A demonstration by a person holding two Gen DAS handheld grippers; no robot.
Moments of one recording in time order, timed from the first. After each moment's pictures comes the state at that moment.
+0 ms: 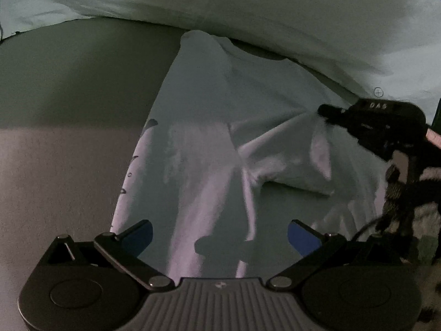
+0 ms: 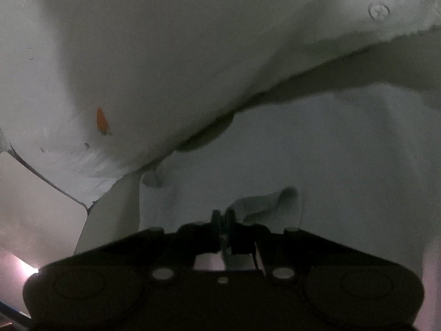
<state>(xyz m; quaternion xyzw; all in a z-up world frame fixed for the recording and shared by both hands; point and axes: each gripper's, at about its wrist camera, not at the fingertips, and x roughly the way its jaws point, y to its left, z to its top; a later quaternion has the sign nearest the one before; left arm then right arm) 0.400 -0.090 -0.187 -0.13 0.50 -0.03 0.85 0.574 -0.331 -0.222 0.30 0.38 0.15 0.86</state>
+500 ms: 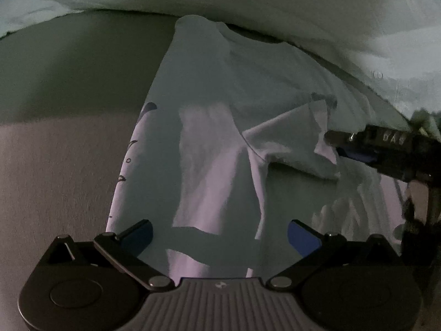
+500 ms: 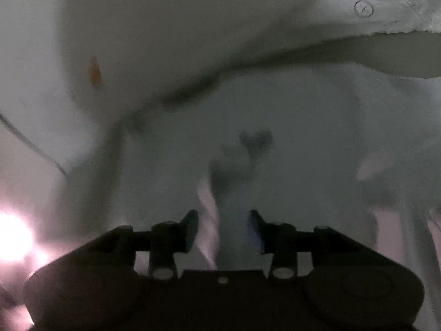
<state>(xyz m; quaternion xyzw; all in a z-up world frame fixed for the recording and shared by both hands) 0.400 -0.094 -0.203 -0.10 0.52 -0.05 0.85 0.509 -0.290 -0.220 0.18 0.42 0.11 0.88</state>
